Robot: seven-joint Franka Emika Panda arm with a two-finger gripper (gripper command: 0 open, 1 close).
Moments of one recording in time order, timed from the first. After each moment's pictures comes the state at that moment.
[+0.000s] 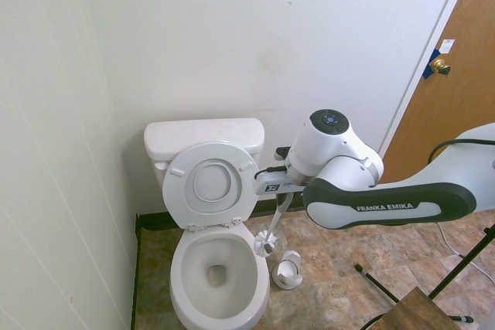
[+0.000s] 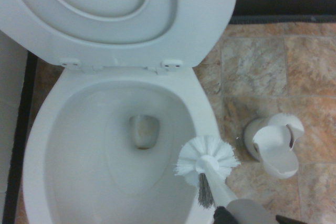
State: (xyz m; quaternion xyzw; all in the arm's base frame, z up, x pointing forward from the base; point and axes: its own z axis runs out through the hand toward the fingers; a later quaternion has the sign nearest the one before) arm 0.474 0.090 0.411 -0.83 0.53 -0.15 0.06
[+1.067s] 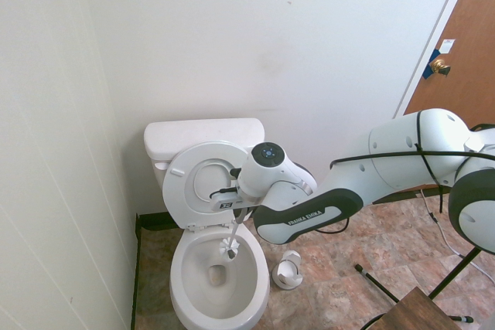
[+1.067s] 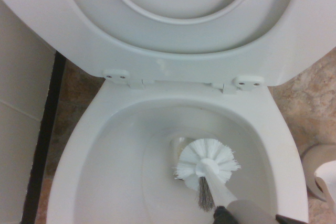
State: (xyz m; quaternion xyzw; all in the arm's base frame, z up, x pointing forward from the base) arm 0.568 0.147 0.299 -0.84 0.52 -0.16 0.08
